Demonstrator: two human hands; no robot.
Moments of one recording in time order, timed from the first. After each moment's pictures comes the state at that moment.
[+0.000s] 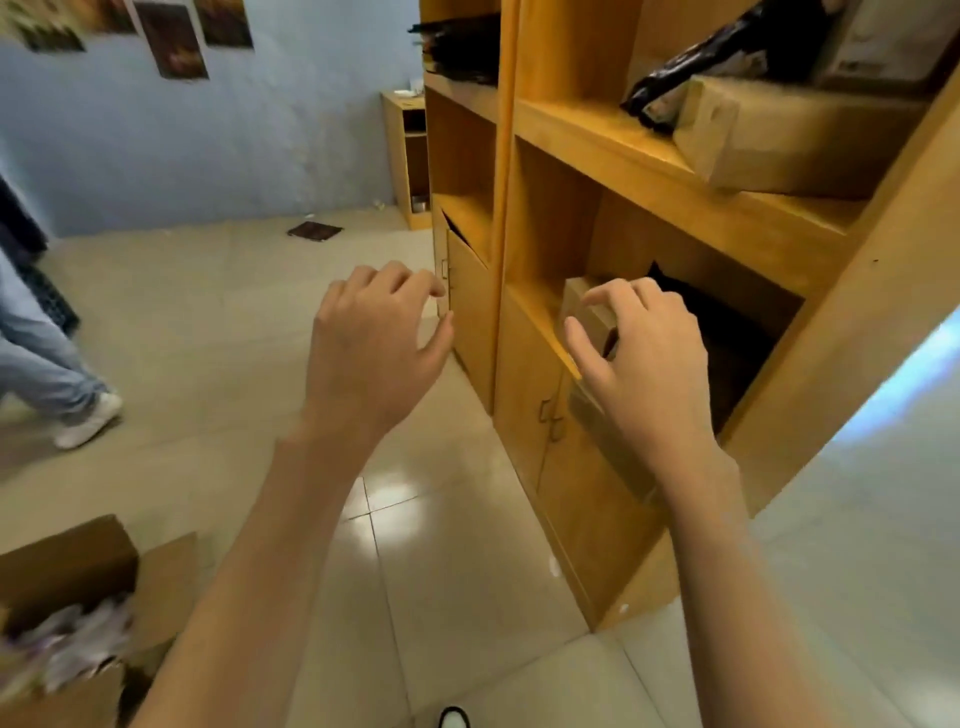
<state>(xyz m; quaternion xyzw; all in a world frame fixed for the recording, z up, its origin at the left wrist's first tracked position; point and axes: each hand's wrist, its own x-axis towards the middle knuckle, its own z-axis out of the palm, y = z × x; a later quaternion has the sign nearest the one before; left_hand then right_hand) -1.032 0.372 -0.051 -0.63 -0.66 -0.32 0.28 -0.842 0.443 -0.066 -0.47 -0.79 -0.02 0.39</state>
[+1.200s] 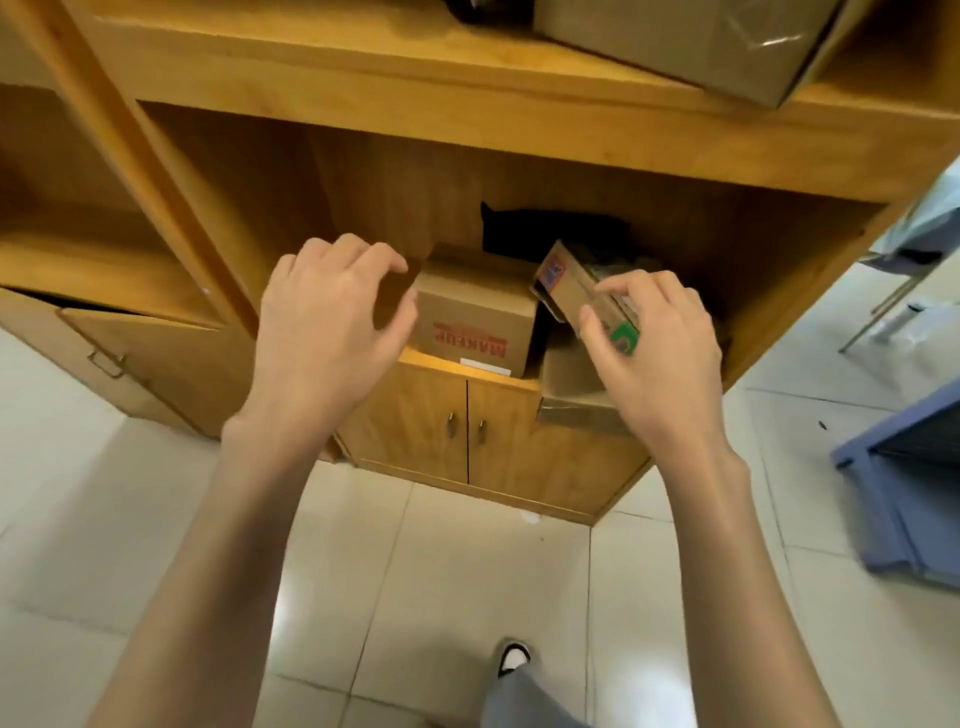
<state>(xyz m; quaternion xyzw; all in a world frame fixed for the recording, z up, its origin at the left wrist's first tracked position) -1.222 0.832 -0.082 -0.90 -0.33 -0.30 0.03 -1.041 0.689 -0.105 -0.83 -0.43 -0.07 0.34</state>
